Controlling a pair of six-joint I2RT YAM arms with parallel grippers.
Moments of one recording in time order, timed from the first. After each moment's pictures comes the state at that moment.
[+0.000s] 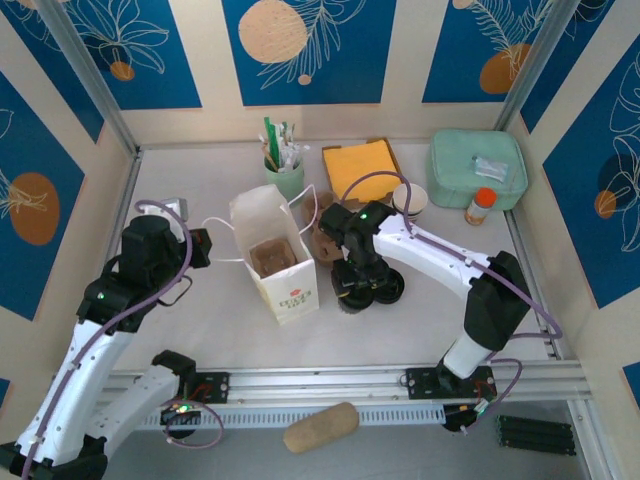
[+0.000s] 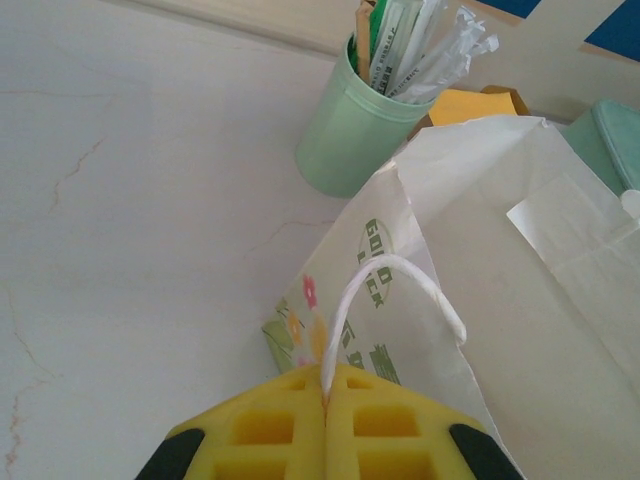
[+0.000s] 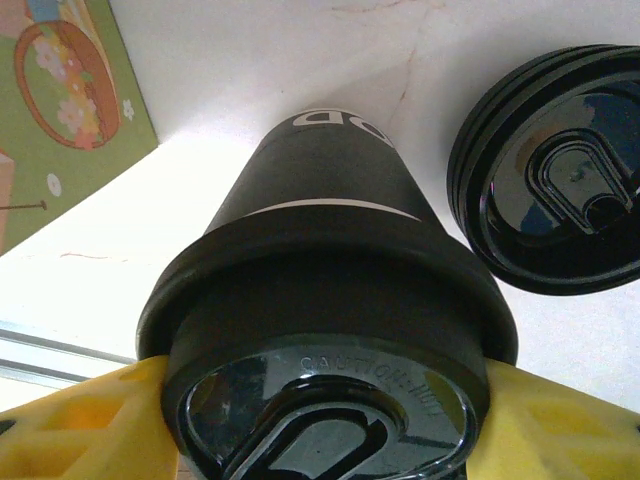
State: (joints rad) left arm -0.36 0.75 1.03 -0.83 -0.05 -0.46; right arm 0.81 1.63 1.37 -1.32 -0.05 0.54
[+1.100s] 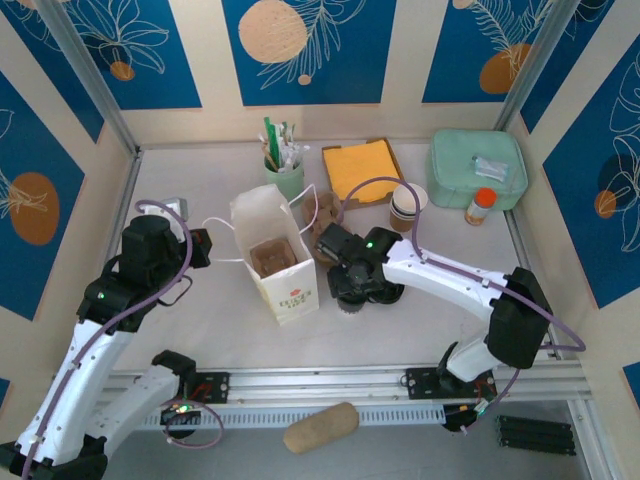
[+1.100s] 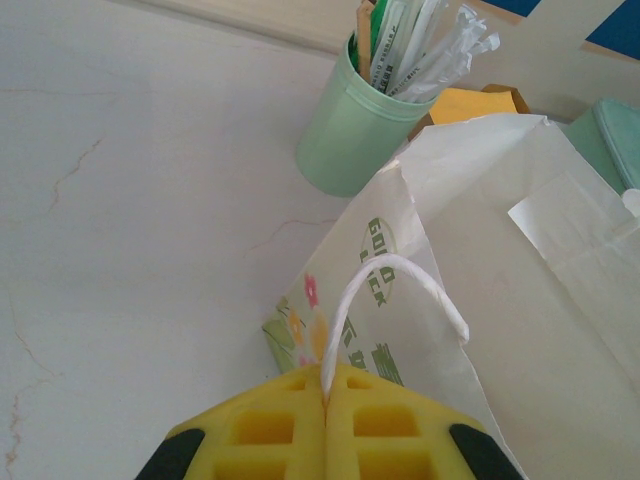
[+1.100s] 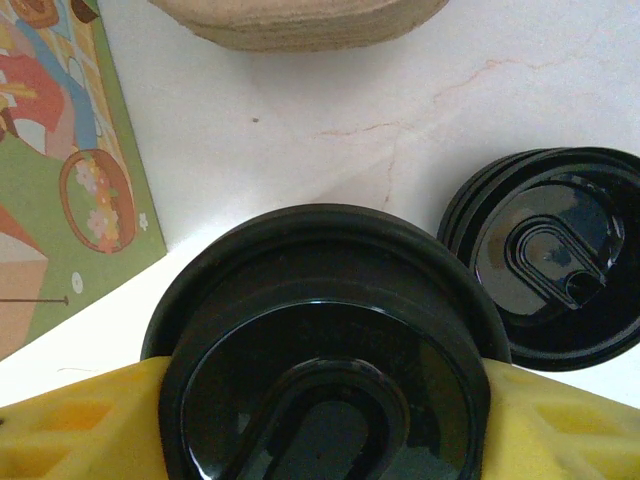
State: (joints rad) left arm -0.36 0.75 1.03 -0.83 -0.05 -0.46; right arm 0.92 1.49 1.19 -1.07 0.17 0.69
